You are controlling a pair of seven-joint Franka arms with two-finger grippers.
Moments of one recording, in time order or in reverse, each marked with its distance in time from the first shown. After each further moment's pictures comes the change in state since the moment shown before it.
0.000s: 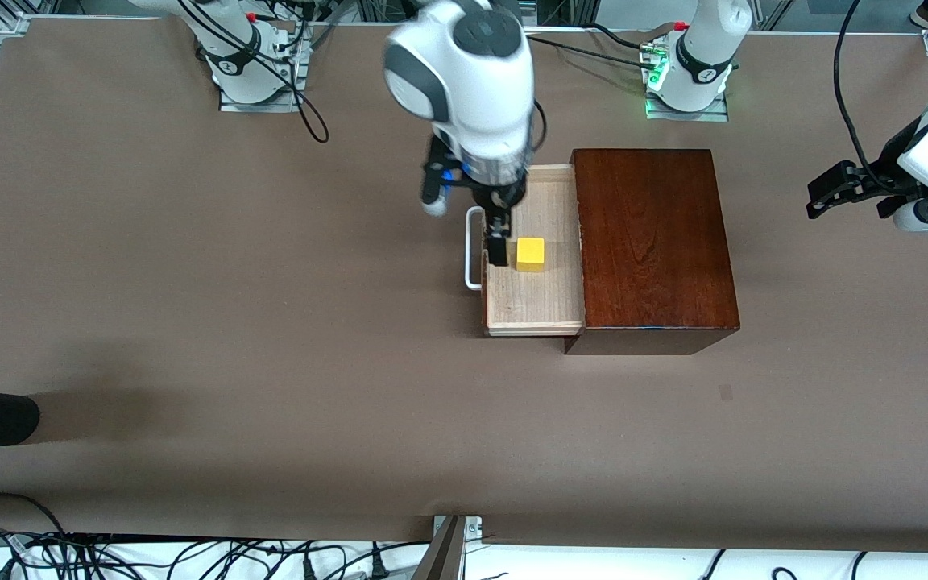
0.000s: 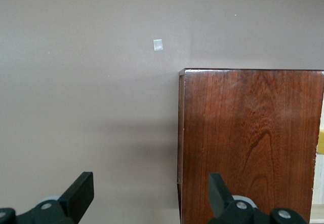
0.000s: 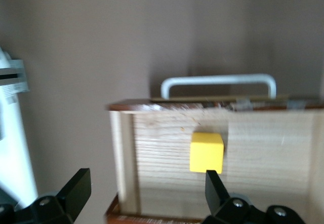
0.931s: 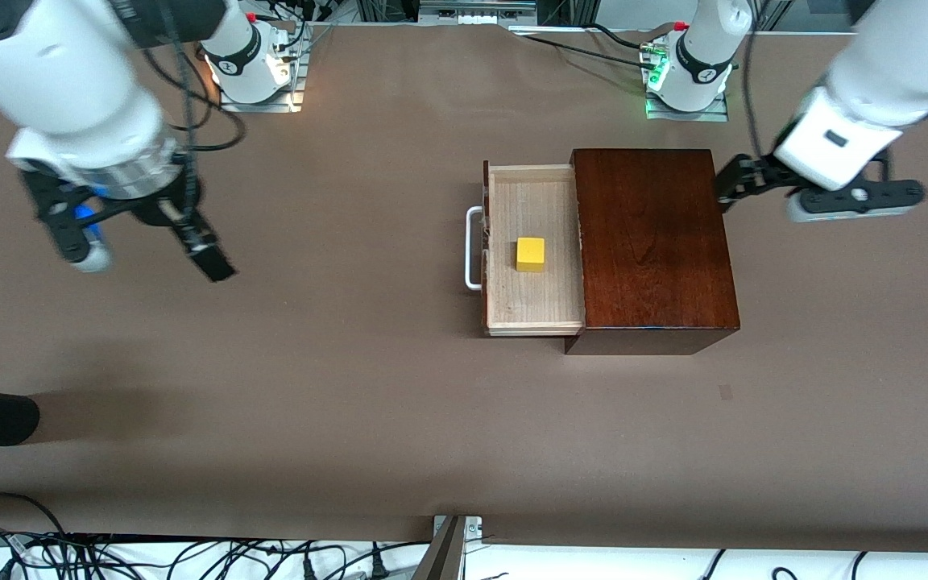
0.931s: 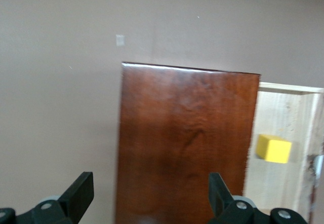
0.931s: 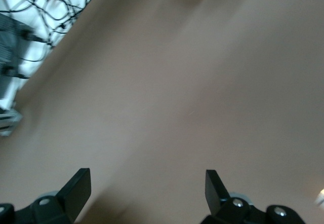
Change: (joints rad) left arm -0.010 0.050 -0.252 0.058 0.000 -0.010 -0.377; right arm -0.370 -0.347 -0.163 -0.238 0.057 -0.305 -1.237
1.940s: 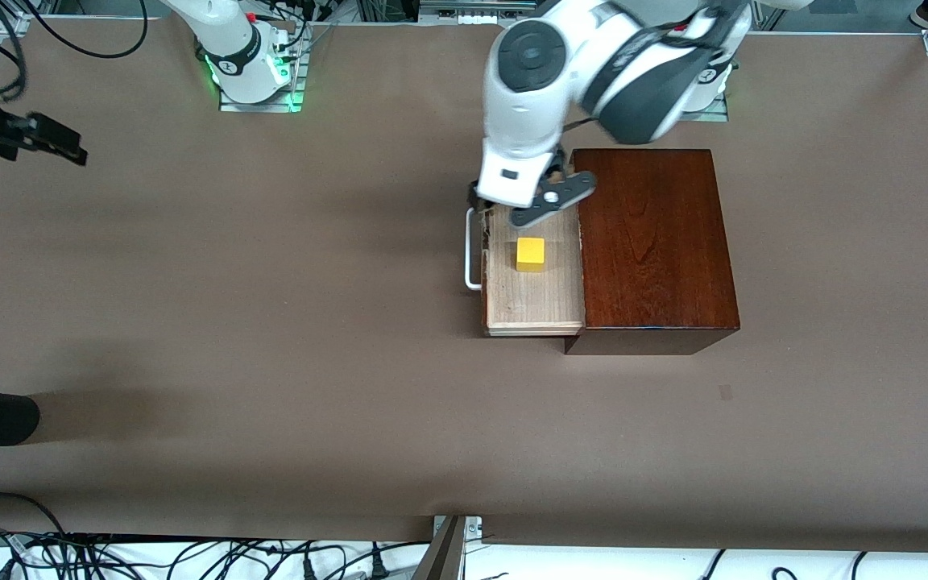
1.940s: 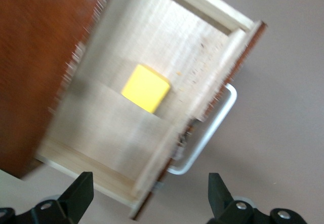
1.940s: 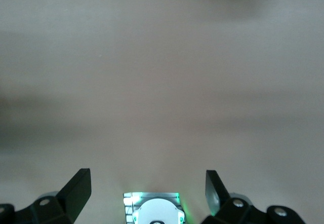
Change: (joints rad) left arm -0.359 0.409 -0.167 0.205 0.031 0.113 -0.951; right arm -0.347 -0.398 -0.022 -0.485 0.083 -0.086 -1.223
